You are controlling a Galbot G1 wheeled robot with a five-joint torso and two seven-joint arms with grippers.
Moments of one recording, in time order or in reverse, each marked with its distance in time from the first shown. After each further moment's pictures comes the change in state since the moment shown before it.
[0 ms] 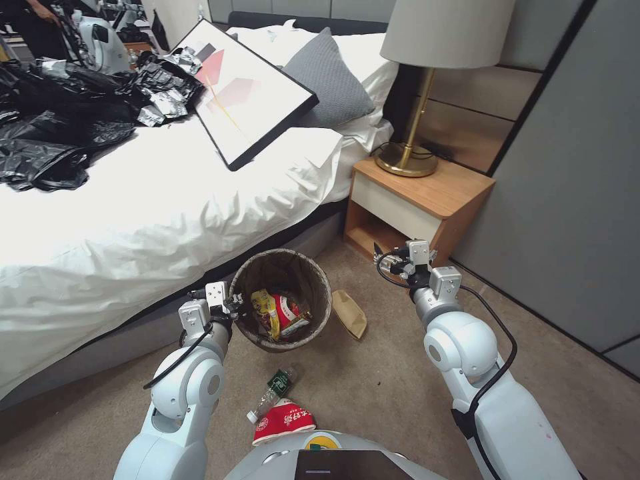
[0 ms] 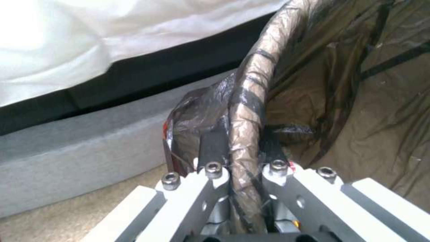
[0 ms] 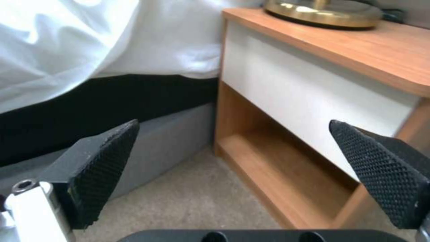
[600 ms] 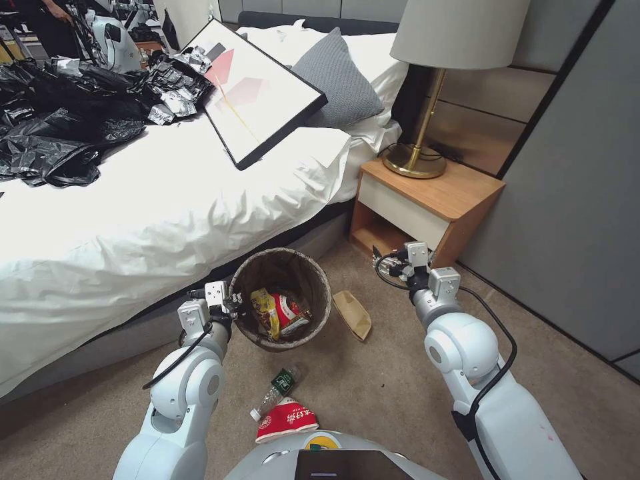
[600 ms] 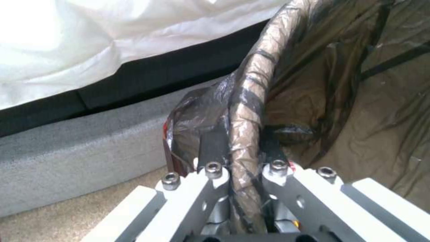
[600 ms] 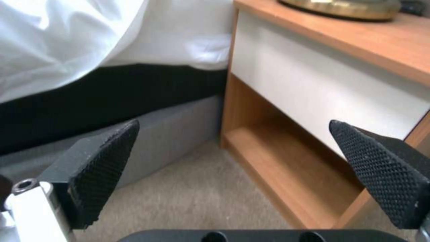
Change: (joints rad) left arm 0.000 0.000 -0.001 -0.004 0.002 0.000 0.000; right arm -0.003 -0.008 -0.001 0.007 0.006 -0.053 -0.014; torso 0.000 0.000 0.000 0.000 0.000
